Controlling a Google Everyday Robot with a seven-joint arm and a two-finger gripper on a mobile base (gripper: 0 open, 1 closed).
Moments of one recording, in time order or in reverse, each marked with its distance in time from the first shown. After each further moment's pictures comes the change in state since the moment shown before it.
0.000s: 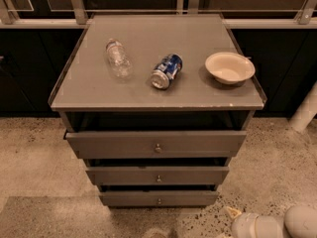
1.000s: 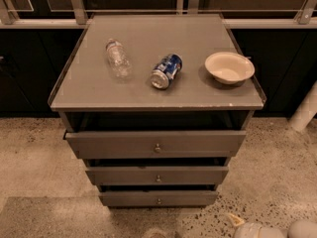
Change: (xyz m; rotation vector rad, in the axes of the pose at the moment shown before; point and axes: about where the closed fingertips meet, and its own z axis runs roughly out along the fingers) arm 0.033 -0.011 0.016 -0.001 -0.063 0.025
